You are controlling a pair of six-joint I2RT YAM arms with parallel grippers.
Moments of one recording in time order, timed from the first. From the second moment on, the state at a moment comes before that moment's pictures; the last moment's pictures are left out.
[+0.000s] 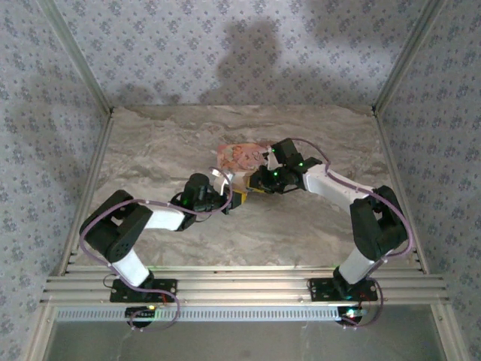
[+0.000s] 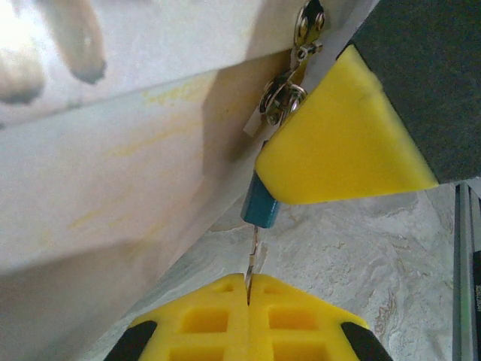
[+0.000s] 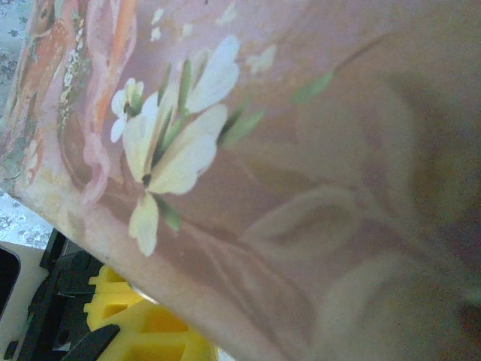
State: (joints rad) left arm -0.66 1.65 0.56 0.70 0.48 -0.44; right arm 0.53 1.63 1.09 -0.40 -0.52 0.70
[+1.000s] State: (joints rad) left arm -0.68 1.75 0.55 0.92 0.45 -0.47; right arm 0.49 1.62 1.05 -0.33 -0.53 0.81
